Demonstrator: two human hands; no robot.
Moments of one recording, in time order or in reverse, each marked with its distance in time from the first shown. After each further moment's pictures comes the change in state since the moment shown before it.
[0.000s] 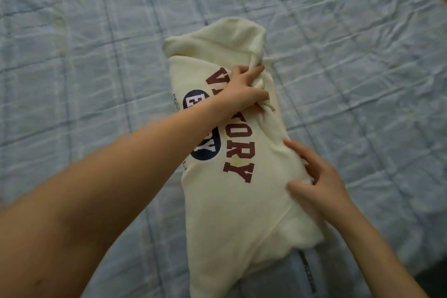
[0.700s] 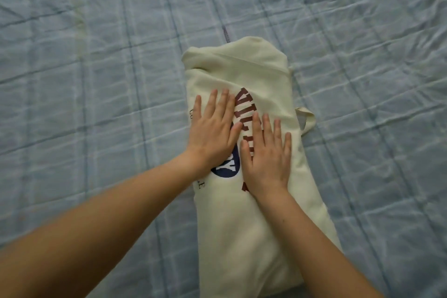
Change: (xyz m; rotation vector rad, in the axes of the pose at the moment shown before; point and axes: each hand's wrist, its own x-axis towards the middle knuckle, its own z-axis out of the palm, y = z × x) left_hand -0.045 -0.074 -0.022 1.147 0.254 0.079; right_hand 0.100 -0.009 0.111 -0.938 0.196 -0.164
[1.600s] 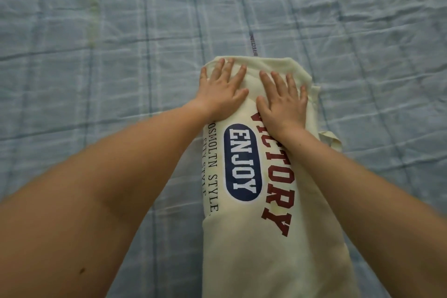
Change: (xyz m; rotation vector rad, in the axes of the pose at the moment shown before) left_hand 0.122 -0.079 0.013 -0.185 -0.116 -0.067; right_hand 0.168 -0.010 -0.001 -0.142 -0.074 -0.186
